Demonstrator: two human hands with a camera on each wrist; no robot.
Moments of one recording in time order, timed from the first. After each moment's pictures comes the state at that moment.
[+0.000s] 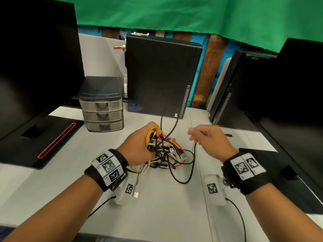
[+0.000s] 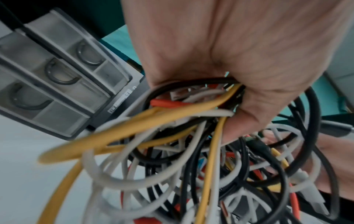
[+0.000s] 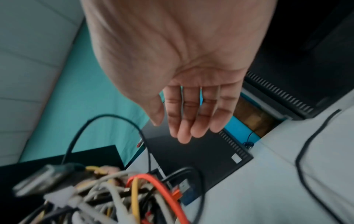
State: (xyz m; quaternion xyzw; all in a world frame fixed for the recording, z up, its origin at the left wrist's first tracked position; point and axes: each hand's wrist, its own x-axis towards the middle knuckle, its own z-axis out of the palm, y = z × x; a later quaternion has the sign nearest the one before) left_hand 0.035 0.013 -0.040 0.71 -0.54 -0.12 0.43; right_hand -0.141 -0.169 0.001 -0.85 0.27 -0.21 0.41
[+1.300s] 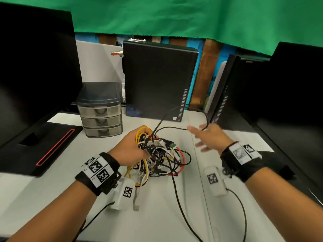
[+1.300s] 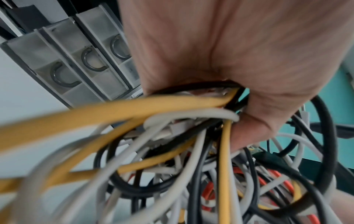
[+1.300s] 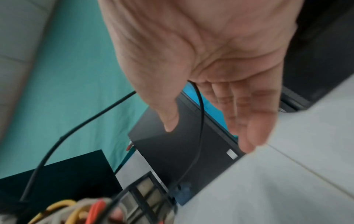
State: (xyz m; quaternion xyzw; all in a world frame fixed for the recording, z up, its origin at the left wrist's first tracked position) left_hand 0.052 0.021 -0.034 0.68 -0.51 -0.19 0.50; right_hand -0.126 -0.175 0.021 -0.77 0.44 -0.11 0.44
